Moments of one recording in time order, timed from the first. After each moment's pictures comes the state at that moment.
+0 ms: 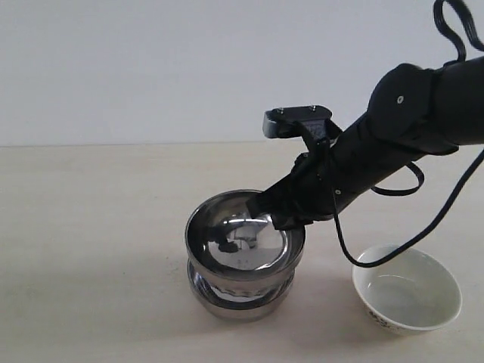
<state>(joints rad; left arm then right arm) 0.00 0.00 0.00 -0.02 0.31 0.09 0.51 1.74 -1.11 0.49 0.50 -0.37</state>
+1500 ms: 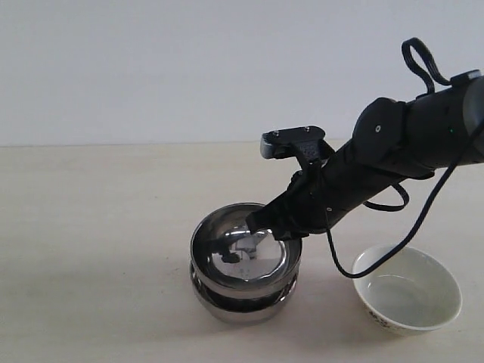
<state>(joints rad) 0.00 0.00 0.00 -0.02 0.31 0.09 0.51 1.83 -1.11 0.51 0.41 -0.42</state>
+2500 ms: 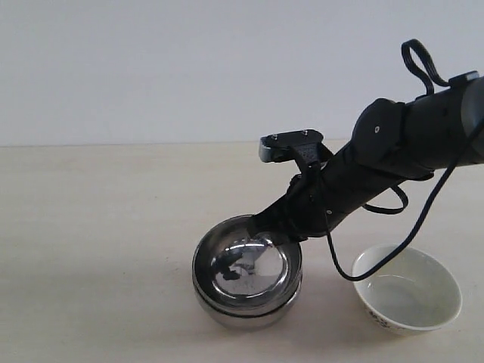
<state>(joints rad) 0.00 0.00 0.00 -0.02 0.31 0.09 0.51 1.83 -1.11 0.53 0.43 -0.44</state>
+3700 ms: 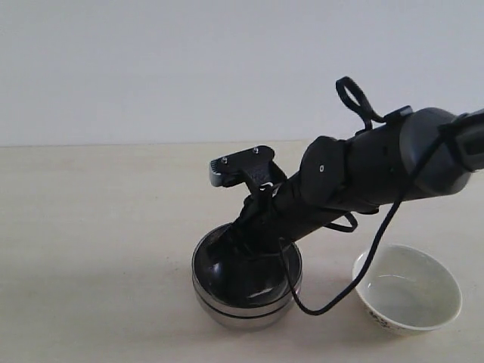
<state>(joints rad) 0.00 0.00 0.00 -0.02 0.31 0.09 0.67 1.89 -1.11 0.54 0.25 -0.46</state>
